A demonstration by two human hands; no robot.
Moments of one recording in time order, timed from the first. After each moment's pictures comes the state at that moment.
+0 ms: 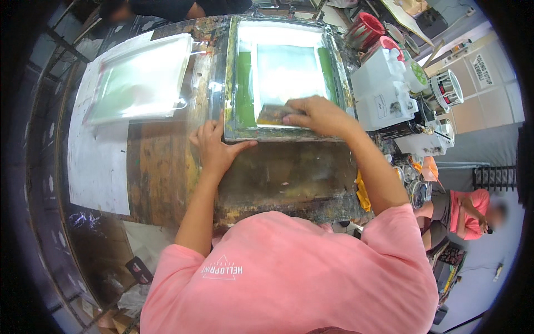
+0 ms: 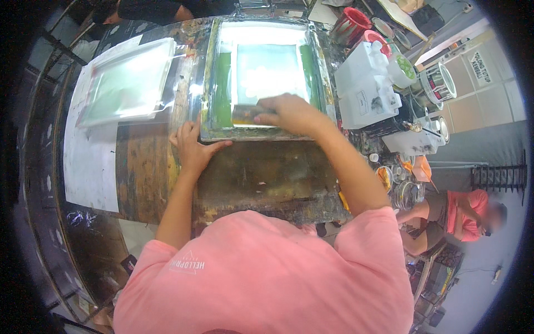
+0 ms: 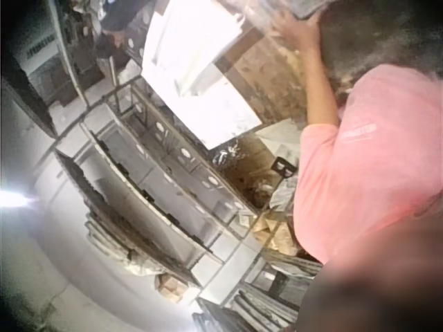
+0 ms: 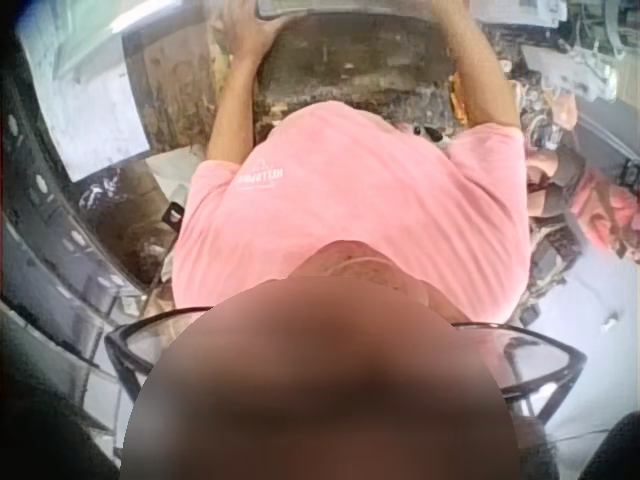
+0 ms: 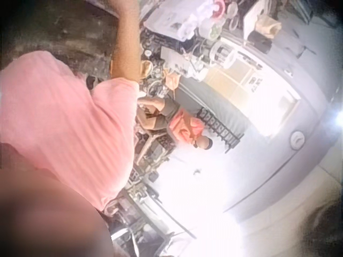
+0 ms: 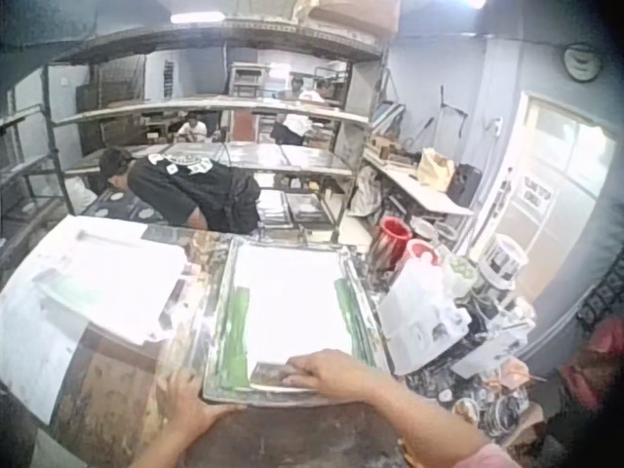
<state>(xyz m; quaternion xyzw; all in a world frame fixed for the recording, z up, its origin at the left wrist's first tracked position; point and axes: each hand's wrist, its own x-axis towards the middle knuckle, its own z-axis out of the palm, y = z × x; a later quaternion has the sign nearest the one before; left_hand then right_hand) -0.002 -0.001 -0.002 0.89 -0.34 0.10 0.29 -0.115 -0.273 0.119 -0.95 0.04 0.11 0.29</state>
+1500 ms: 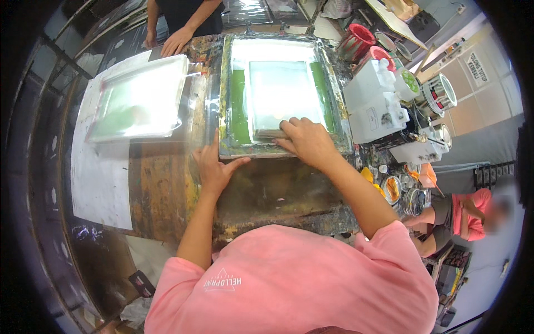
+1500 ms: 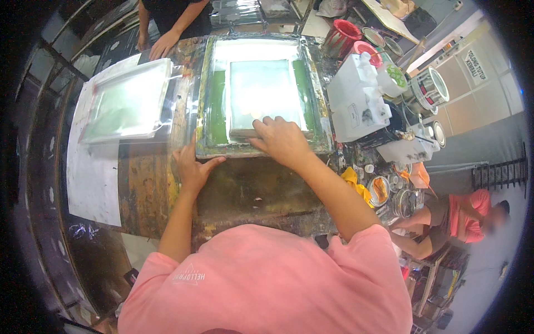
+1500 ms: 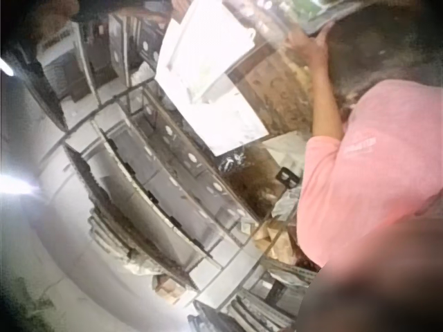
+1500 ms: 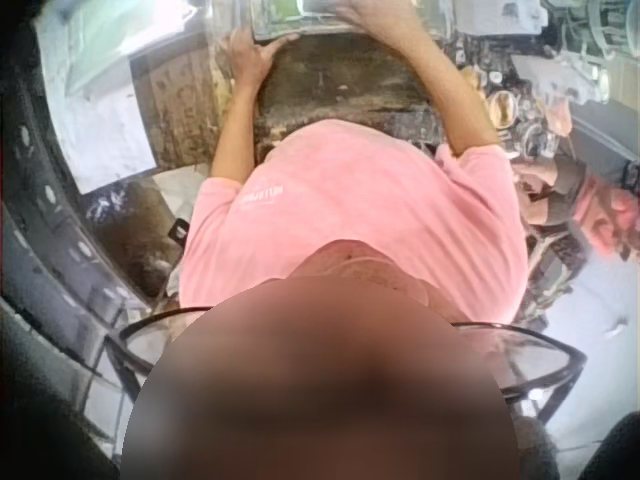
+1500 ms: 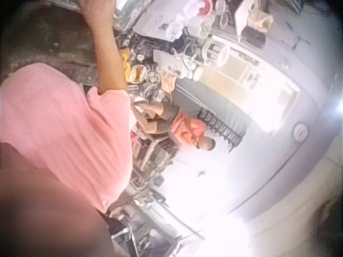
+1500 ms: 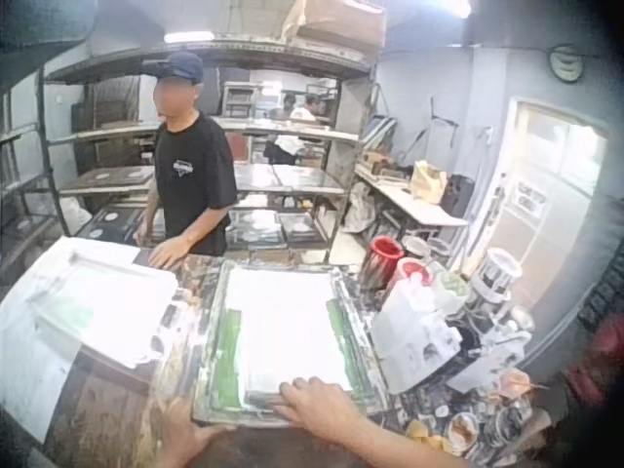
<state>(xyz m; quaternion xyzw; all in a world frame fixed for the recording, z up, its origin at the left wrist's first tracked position) -0.004 0.003 -0.005 0.87 -0.34 0.07 0.35 -0.127 -0.247 0.089 -0.99 0.06 -0.06 0.07</state>
